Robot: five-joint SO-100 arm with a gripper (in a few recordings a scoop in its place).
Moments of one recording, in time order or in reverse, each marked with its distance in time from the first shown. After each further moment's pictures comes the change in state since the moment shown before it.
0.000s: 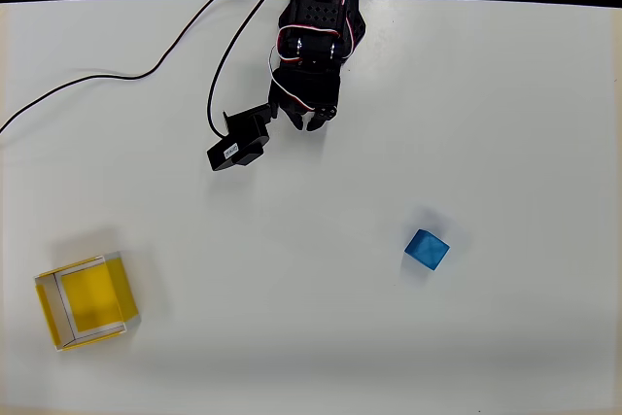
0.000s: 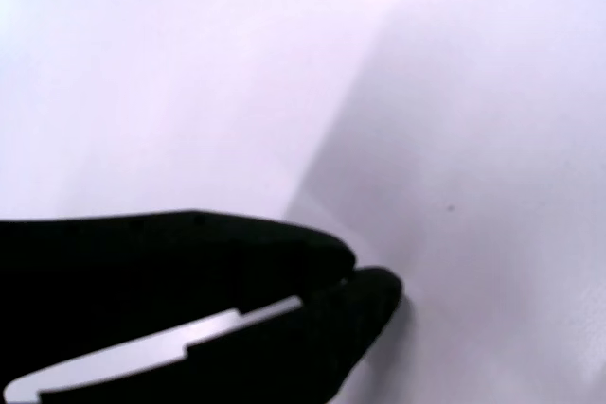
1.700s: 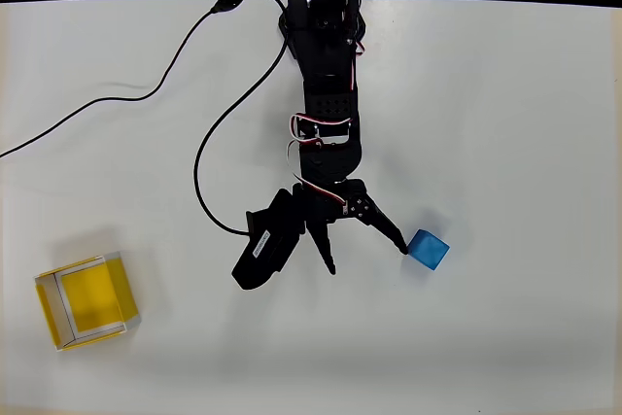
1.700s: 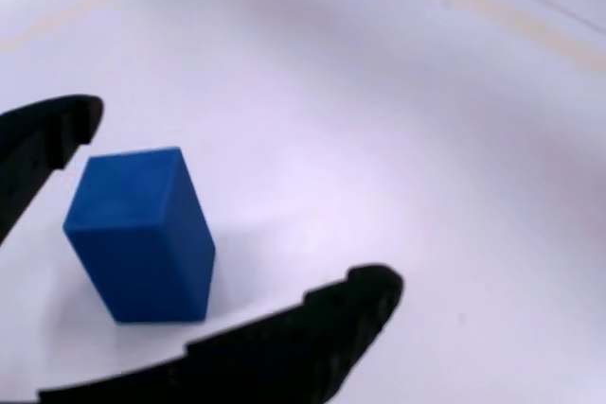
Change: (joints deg) arm -15.5 -84.7 -29.5 -105.4 0.1
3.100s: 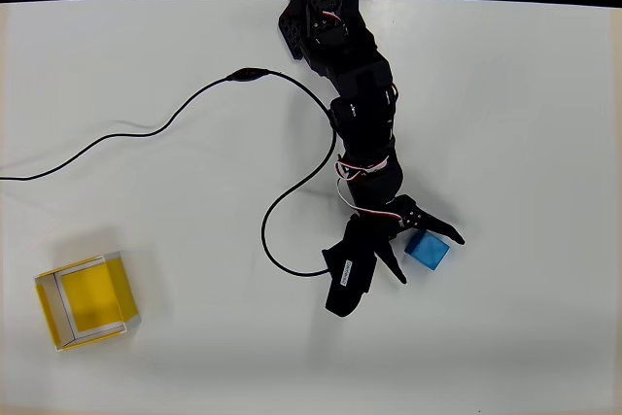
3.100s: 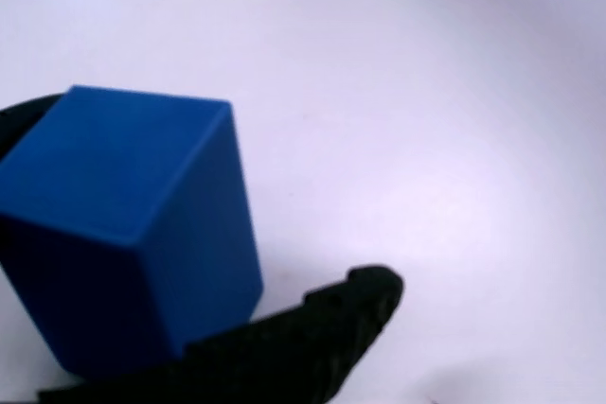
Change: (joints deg) arm -13.8 -48.6 -20.4 -30.4 -1.9
